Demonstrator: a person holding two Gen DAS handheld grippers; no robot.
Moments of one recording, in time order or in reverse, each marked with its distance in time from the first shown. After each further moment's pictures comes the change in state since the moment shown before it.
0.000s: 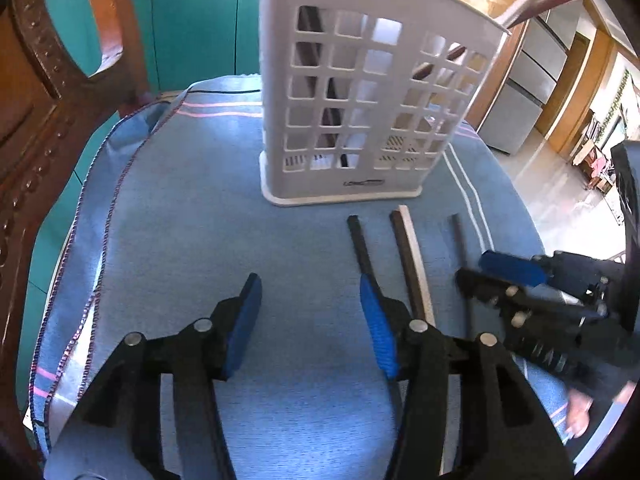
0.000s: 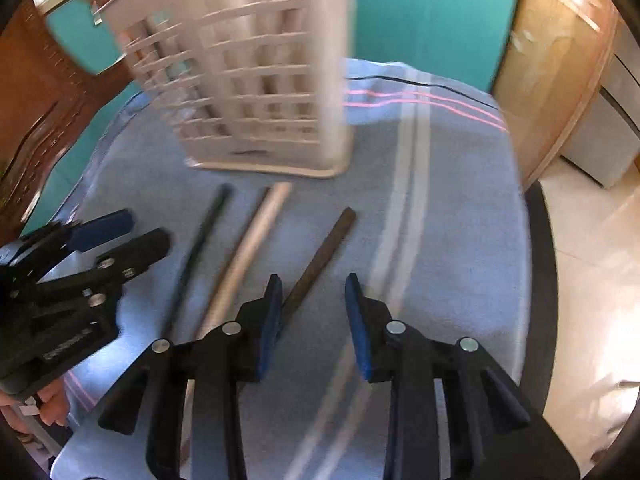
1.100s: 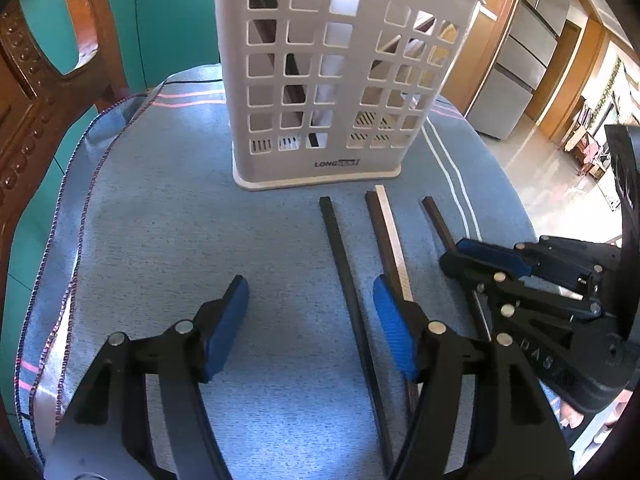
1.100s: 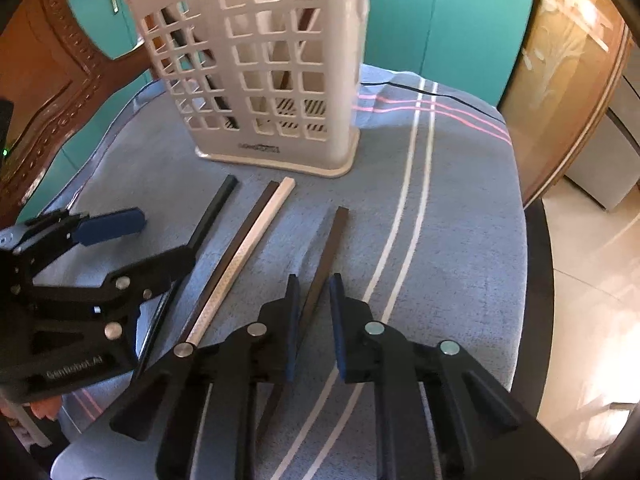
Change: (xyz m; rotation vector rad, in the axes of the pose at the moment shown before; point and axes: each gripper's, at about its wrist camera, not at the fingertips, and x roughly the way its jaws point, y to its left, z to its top) left arm 0.014 -0.020 -0.008 0.035 0.041 -0.027; right arm 0.000 0.013 -0.003 -0.086 -0.029 0.016
